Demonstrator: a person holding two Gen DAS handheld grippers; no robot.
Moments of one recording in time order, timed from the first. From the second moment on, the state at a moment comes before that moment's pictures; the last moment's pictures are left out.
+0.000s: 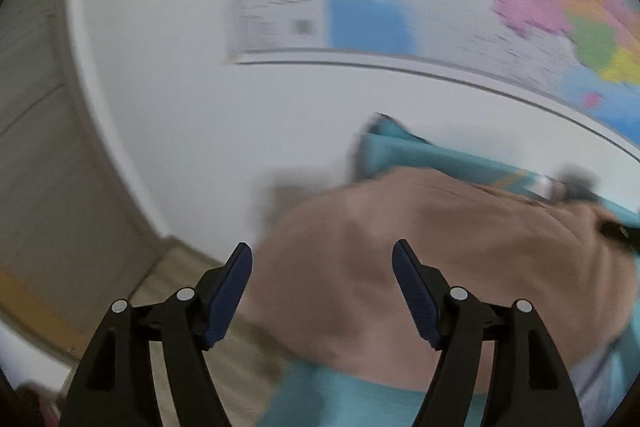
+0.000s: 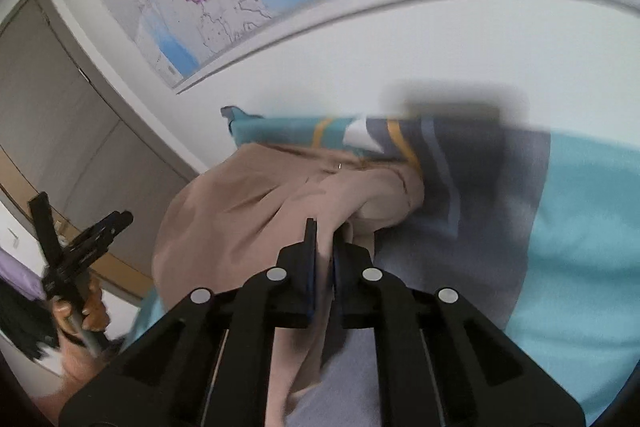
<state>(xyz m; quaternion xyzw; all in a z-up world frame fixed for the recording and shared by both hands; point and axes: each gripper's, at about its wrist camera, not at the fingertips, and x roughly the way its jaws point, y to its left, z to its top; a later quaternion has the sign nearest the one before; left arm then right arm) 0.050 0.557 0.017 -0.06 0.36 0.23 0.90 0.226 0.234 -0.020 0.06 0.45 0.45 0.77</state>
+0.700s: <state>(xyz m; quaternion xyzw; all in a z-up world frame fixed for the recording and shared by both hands) 0.074 0.458 -0.010 -0.04 0.37 0.15 0.91 0.162 0.233 0.006 -0.05 0.39 0.48 0.79</state>
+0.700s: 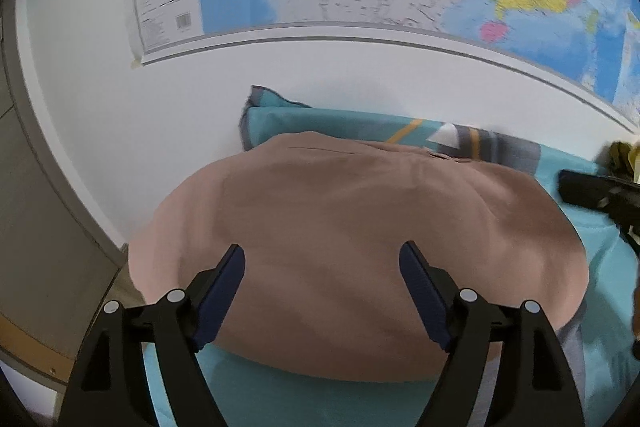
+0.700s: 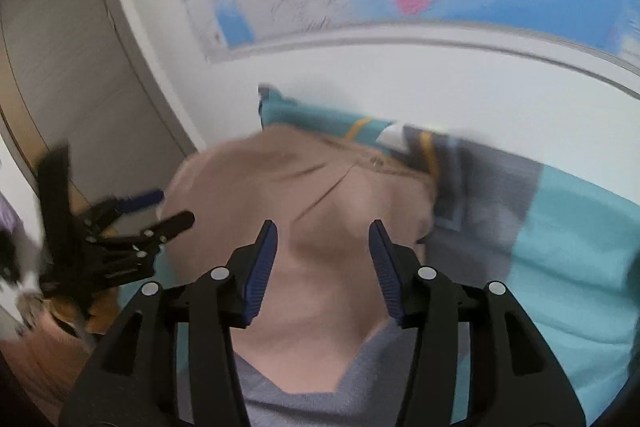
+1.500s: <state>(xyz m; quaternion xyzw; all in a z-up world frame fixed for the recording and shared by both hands) 0.075 0.447 -0.059 -0.06 0.42 0.15 0.89 0.119 0.250 -0.047 -0.12 0.41 0.50 0.75</state>
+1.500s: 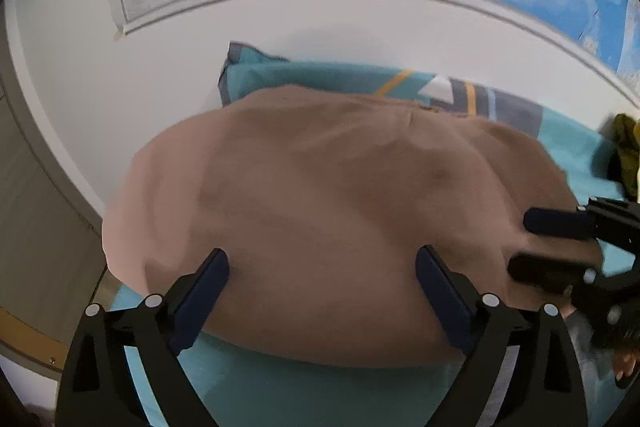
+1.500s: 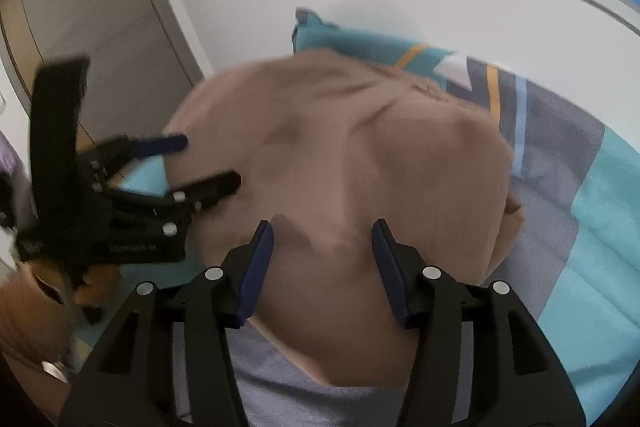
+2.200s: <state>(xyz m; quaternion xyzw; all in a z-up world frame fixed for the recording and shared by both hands) 0.028 0.424 -0.045 -0.12 0.38 0.17 0.90 0.085 0.201 -0.022 -0.10 0.35 0.49 0.79</state>
